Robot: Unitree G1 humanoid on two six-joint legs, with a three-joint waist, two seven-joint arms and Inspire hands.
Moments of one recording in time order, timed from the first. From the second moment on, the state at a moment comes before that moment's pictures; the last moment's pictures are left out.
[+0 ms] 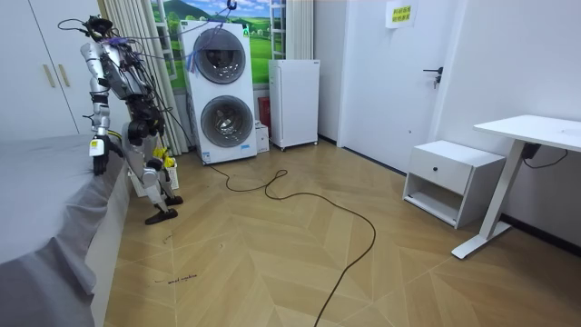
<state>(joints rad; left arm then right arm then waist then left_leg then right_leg) 0.00 0.24 -0.24 1.20 -0.13 0.05 0.16 -0.30 -0.50 -0.25 1.25 0.21 -0.09 -0.38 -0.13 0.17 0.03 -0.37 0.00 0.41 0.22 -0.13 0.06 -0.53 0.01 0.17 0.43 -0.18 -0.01</state>
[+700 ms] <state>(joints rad) 0.02 0.26 -0.25 1.20 -0.13 0.03 0.16 -0.24 -0.50 -0.21 1.24 0.23 -0.09 -0.39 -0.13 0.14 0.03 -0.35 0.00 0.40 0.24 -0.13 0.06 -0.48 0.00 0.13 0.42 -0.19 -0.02</state>
